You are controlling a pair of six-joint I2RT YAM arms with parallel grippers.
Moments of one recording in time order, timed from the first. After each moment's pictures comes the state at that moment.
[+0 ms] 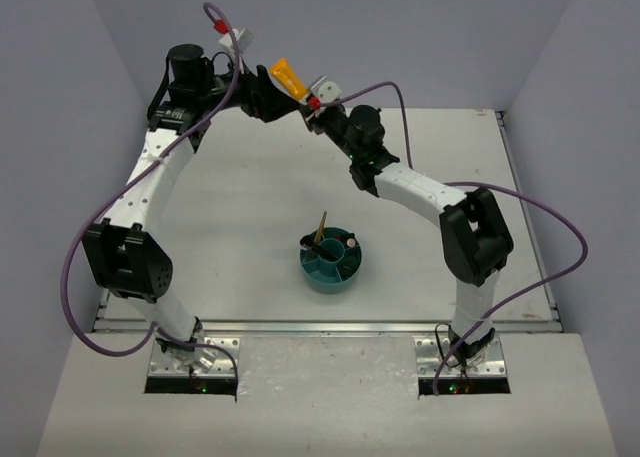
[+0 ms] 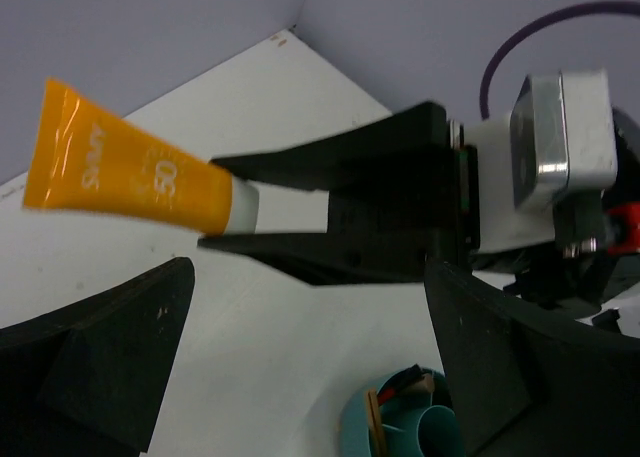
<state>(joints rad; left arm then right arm) -0.12 1.66 1.71 -0.23 0.86 -0.23 0.57 1.93 1.43 0.71 -0.12 -0.34</state>
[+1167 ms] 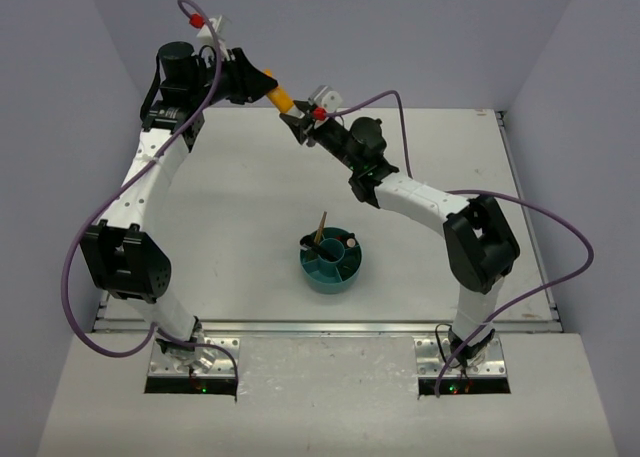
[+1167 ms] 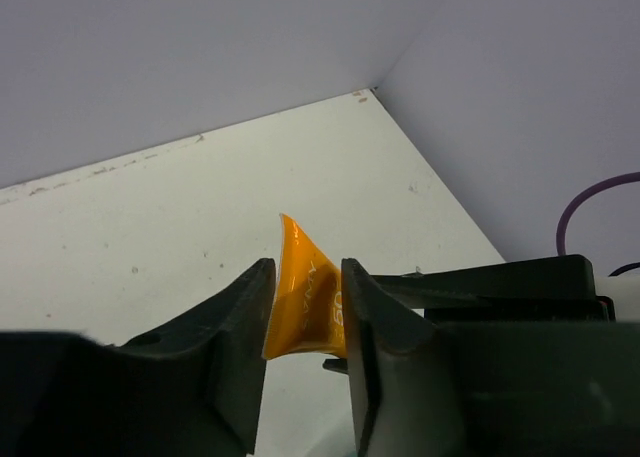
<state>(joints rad) -0.08 1.66 1.71 -0.18 0.63 -0.38 0.63 1.87 1.33 0.82 -0.23 -0.19</state>
